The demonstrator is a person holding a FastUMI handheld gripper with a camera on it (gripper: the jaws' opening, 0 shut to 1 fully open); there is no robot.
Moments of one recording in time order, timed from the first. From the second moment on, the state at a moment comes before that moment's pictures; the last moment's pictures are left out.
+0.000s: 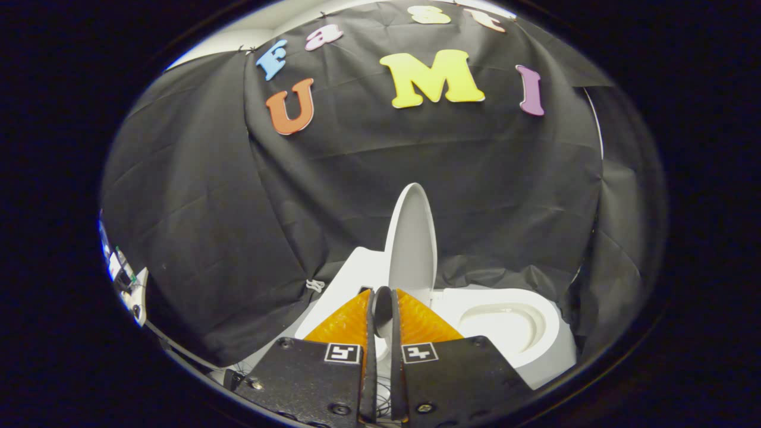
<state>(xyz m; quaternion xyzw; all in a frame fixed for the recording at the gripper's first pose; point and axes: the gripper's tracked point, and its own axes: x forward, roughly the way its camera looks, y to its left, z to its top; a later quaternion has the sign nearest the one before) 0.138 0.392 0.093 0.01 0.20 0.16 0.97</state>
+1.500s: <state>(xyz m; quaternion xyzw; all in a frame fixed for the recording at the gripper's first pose) 0.082 0.330 0.098 -0.01 0.13 0.21 0.97</state>
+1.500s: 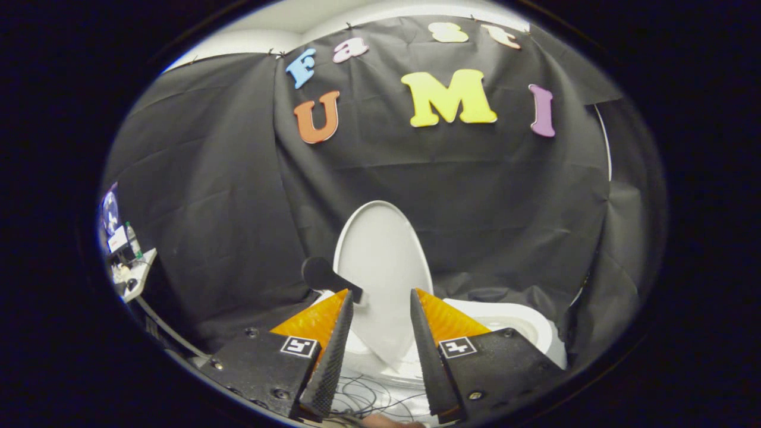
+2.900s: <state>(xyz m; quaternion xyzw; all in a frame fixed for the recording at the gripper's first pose) -0.051 0.032 0.016 0.01 0.06 0.06 1.00</state>
